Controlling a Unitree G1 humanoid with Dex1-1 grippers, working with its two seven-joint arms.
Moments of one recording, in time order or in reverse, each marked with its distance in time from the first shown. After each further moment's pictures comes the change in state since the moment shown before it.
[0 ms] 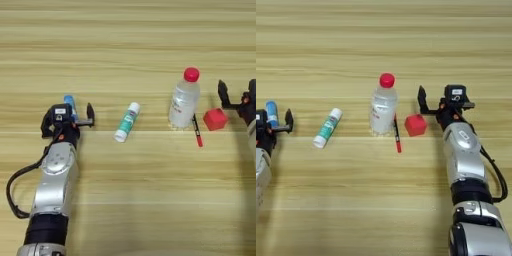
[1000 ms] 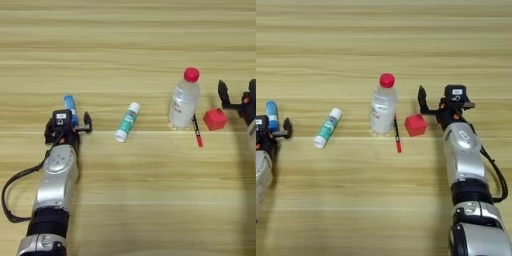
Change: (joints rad) left arm -0.052 0.001 0.036 0.152 -0.007 0.008 -0.003; right arm 0.002 0.000 -0.001 -0.005 0.000 0.002 0.000
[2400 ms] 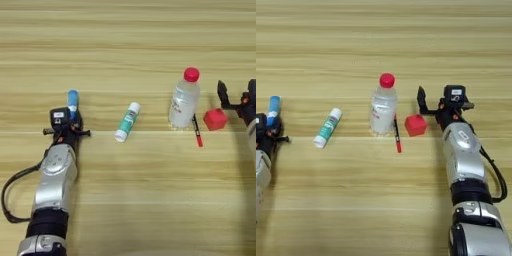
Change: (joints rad) left arm -0.007 -0.004 0.019 0.000 -0.064 -0.102 -0.088; right arm 0.000 0.003 0.000 -0.003 0.000 0.012 -0.001
